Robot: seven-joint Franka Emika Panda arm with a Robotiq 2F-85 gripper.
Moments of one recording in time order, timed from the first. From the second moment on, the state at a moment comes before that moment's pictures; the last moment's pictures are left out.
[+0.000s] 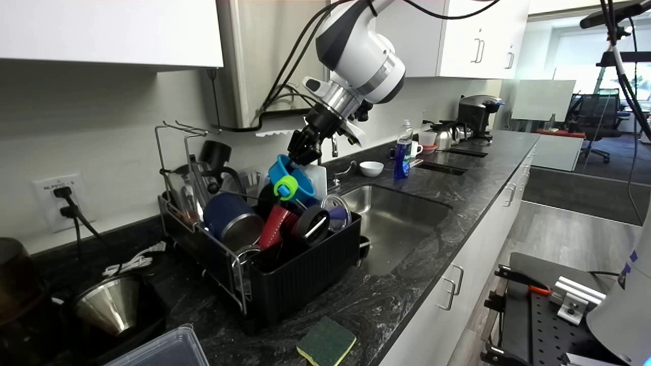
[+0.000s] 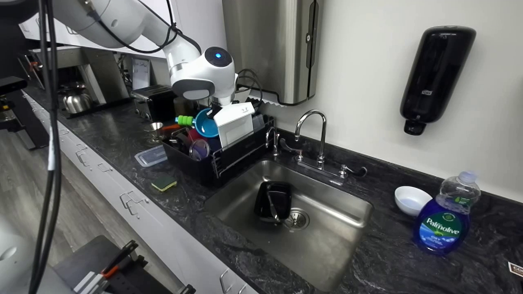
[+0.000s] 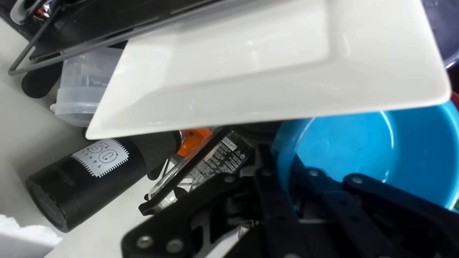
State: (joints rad) arm 0.12 0.22 0.00 -2.08 1.00 2.66 -1.82
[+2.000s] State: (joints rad) arm 0.12 0.22 0.00 -2.09 1.00 2.66 -1.82
